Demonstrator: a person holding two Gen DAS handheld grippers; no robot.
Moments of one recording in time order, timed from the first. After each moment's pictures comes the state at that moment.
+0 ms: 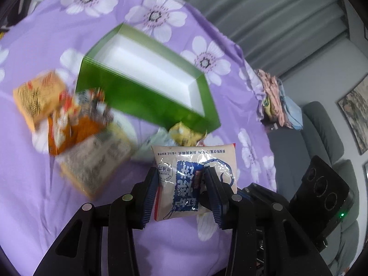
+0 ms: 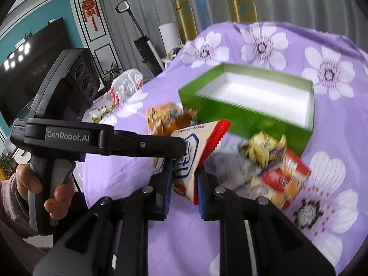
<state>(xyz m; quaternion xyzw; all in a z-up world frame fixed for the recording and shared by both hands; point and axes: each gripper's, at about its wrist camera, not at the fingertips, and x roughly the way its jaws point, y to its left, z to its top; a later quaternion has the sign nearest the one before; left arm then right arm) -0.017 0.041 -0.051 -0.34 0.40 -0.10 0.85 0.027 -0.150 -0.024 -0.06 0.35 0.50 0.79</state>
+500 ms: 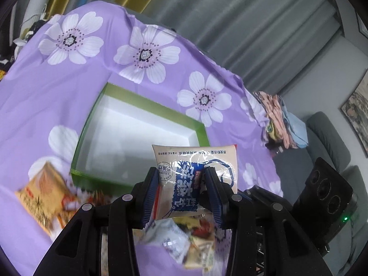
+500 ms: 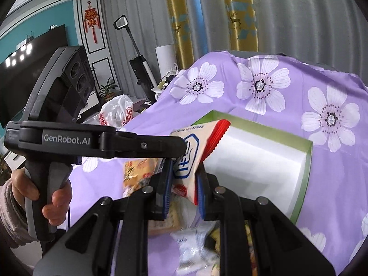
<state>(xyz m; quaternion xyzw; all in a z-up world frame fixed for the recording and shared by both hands) 0.069 0.086 -0.005 -0.31 0.35 -0.08 0.88 0.114 -0.099 0.013 -0.06 0.31 0.50 0.81</state>
